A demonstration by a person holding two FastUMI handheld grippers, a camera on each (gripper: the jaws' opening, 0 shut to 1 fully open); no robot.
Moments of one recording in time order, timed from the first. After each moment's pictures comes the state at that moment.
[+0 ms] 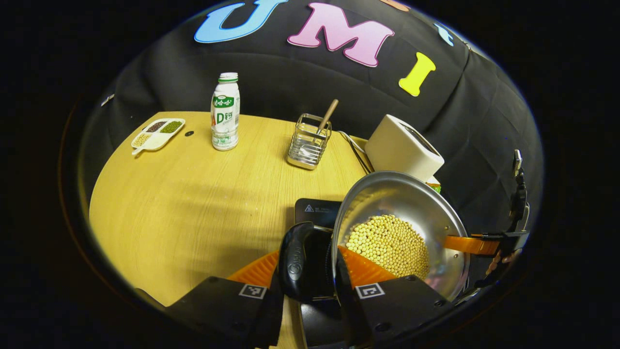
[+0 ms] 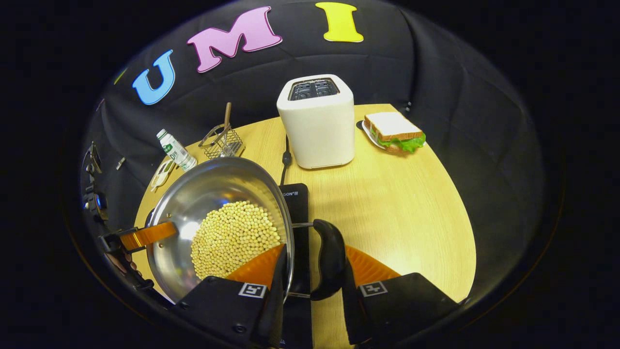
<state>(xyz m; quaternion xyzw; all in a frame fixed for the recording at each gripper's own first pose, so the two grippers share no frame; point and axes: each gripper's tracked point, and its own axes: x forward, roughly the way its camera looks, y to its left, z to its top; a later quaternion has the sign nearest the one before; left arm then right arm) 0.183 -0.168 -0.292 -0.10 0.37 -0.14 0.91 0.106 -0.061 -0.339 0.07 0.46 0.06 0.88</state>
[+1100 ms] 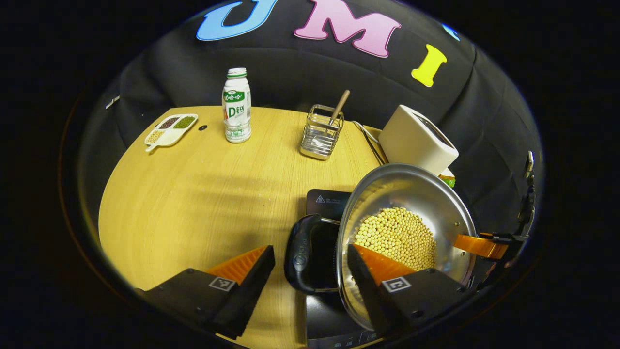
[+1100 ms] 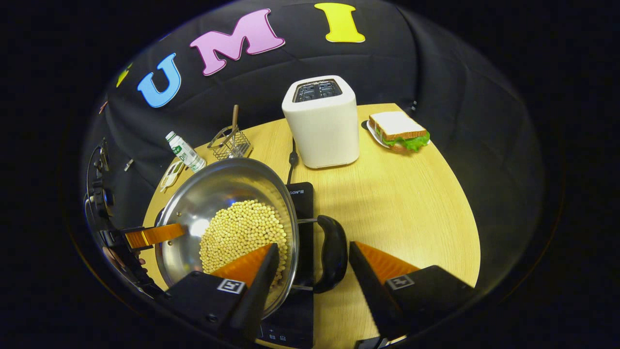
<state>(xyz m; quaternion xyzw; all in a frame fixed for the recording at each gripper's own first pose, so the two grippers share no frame) 0.168 -0.155 -0.285 -0.08 0.40 -0.09 0.91 0.097 -0.061 -0.322 0.07 0.45 0.08 0.88</state>
